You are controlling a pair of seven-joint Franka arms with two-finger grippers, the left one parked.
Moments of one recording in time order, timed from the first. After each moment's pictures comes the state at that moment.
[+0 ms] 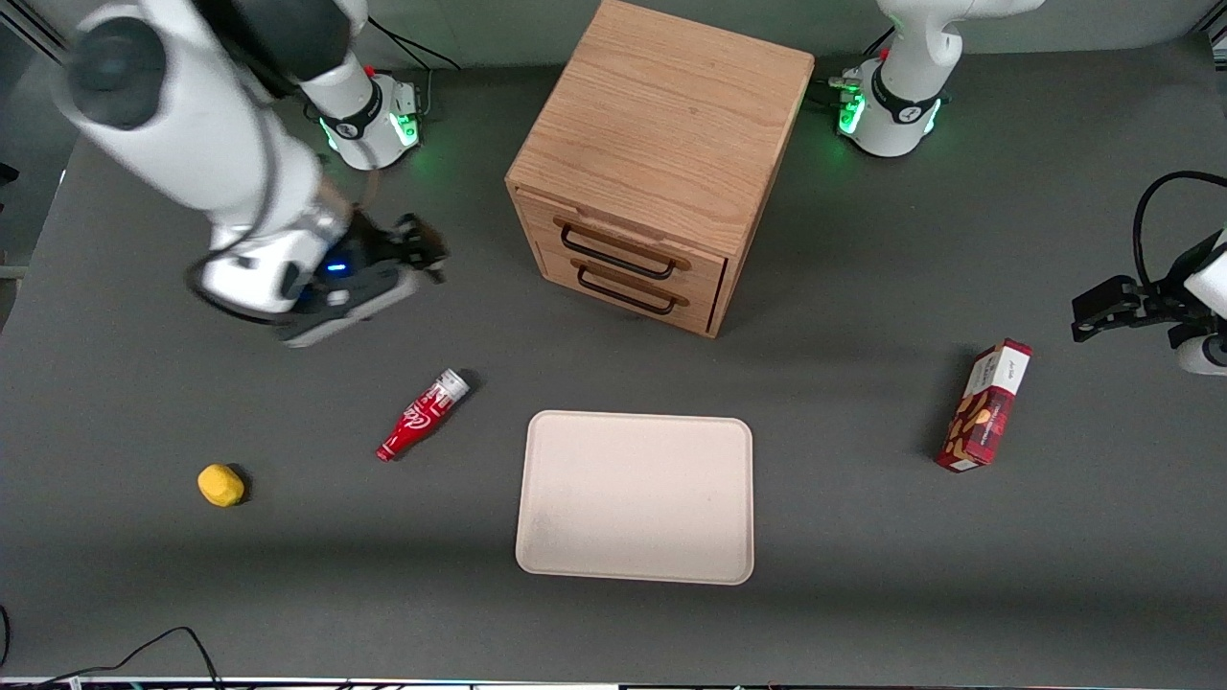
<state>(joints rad) -0.03 0.29 0.64 -1.39 -0.08 1.65 0.08</state>
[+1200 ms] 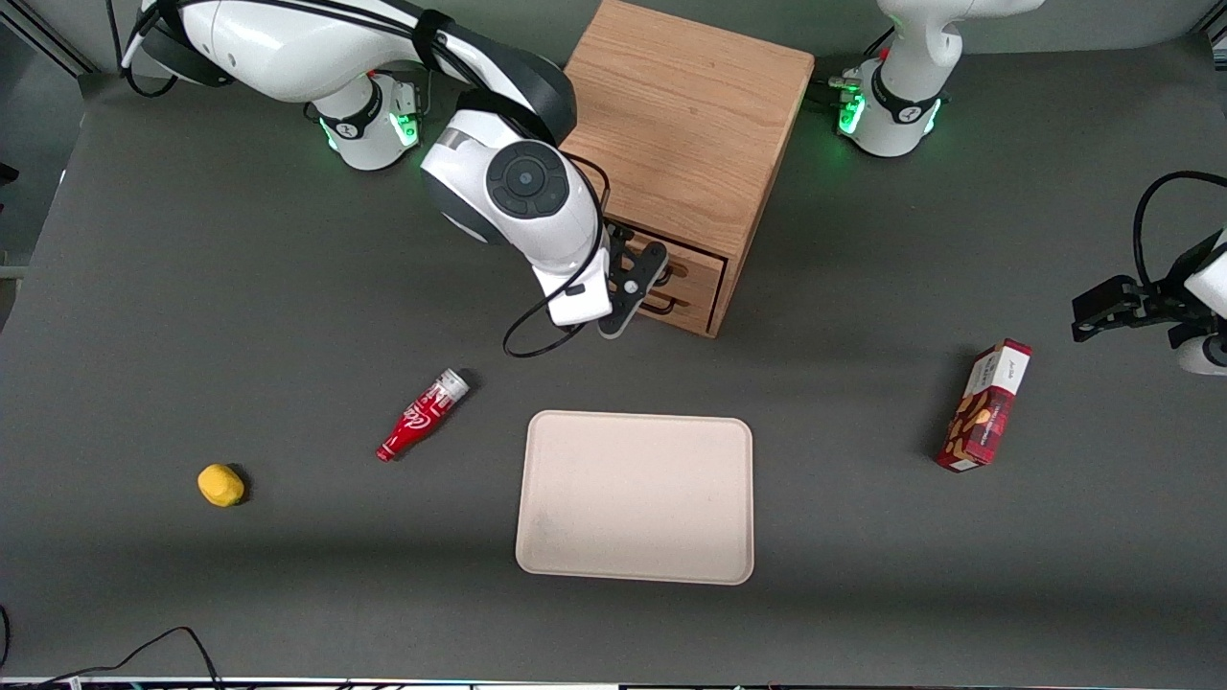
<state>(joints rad) 0.11 0.67 0.86 -1.39 -0.33 1.83 -0.02</state>
